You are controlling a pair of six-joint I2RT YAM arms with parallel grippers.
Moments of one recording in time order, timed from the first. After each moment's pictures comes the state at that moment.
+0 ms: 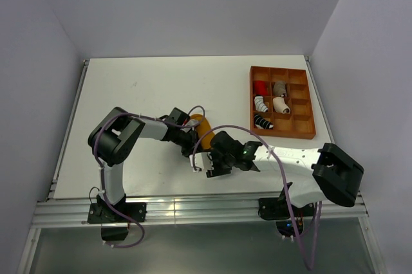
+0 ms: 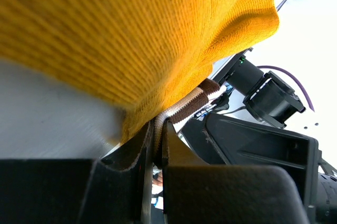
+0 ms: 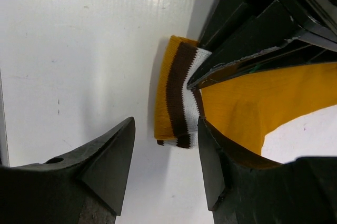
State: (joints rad) left arm -0.61 1.96 0.92 -0.08 0.85 -0.91; right arm 0.99 1.35 0.65 -0.27 -0.16 -0.78
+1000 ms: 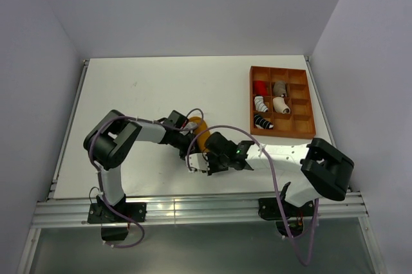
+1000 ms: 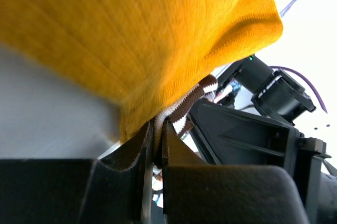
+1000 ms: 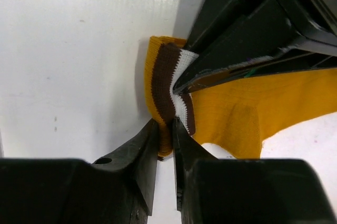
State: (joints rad) left arm -0.63 1.91 0.87 -0.09 0.82 -0.91; right arm 1.02 1.45 0.68 -0.25 -0.11 -0.76
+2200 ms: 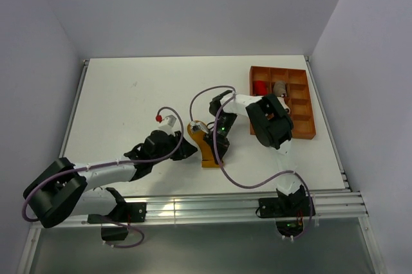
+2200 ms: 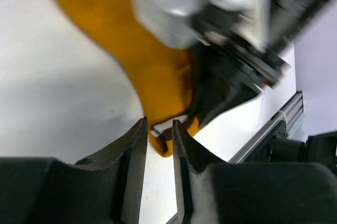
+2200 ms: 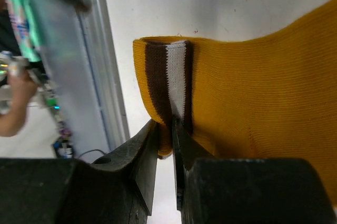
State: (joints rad) left arm -0.78 1.25 0.38 0.38 0.06 -0.90; right arm 0.57 2.18 1.46 -1.27 -0.83 -0.91
